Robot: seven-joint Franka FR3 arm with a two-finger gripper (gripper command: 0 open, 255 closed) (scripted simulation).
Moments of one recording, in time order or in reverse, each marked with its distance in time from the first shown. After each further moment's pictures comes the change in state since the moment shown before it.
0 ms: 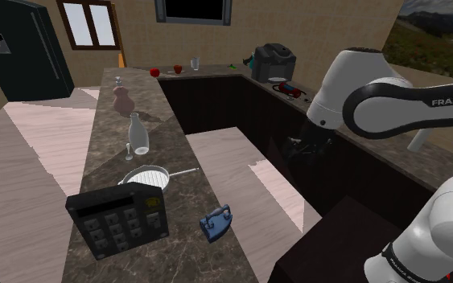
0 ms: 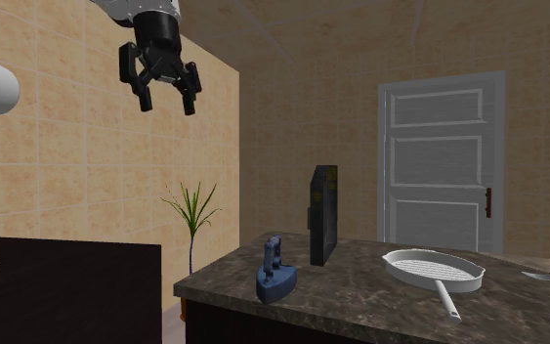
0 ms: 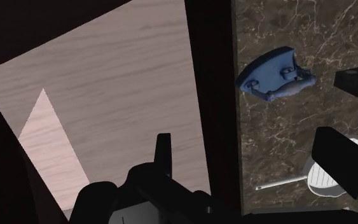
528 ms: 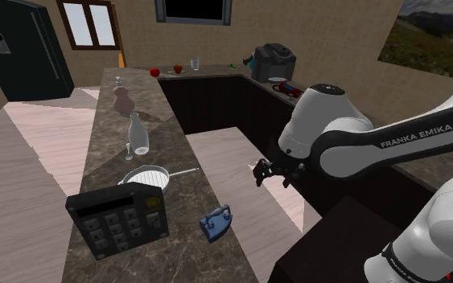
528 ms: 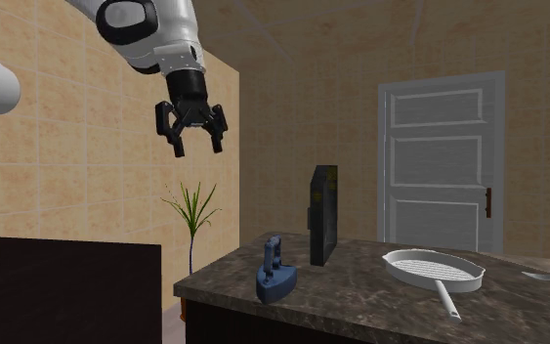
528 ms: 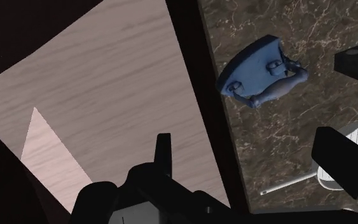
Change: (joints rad) arm -0.028 0.250 0.218 -0.013 0.048 0.327 0.277
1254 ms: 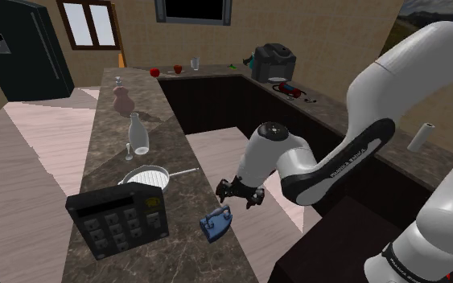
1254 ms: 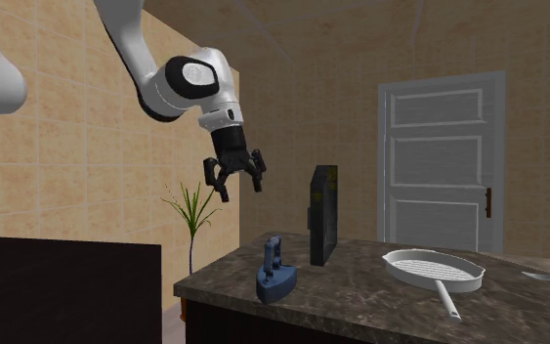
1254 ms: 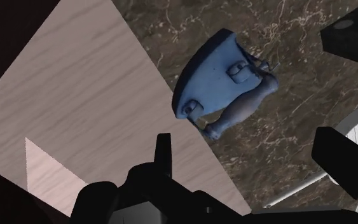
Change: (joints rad) arm -0.244 0.591 0.276 0.234 -0.775 0.293 0.906
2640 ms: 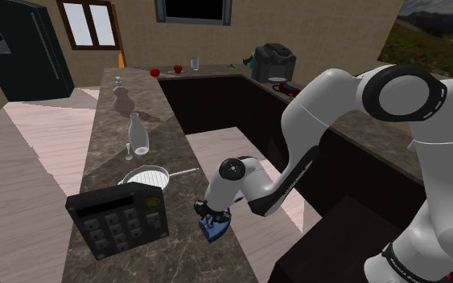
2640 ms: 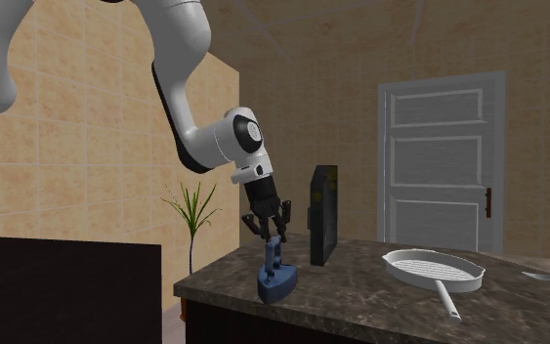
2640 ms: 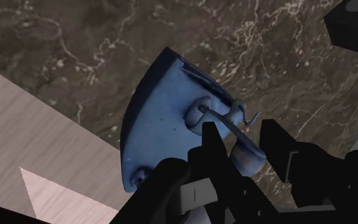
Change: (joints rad) arm 0.397 0.493 -0.385 0.407 -0.578 -0.005 0.655
